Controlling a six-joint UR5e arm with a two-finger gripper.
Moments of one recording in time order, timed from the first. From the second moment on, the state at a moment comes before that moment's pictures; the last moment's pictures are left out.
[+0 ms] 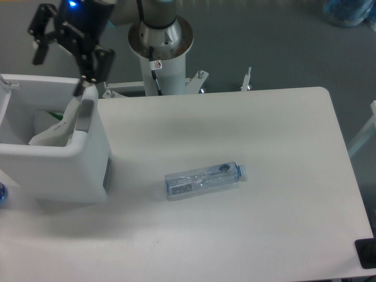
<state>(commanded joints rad) 2.44 -1.48 -1.60 -1.31 0.92 0.80</state>
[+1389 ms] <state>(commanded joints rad) 2.49 -1.83 -1.59 -1.23 1.40 1.07</state>
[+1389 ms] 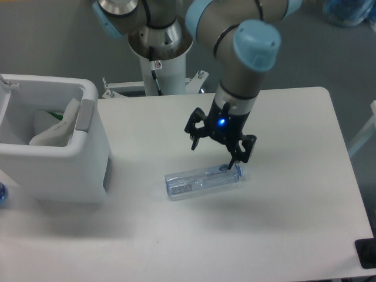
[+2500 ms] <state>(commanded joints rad) 2.24 -2.04 -1.62 -1.17 1.81 1.19</state>
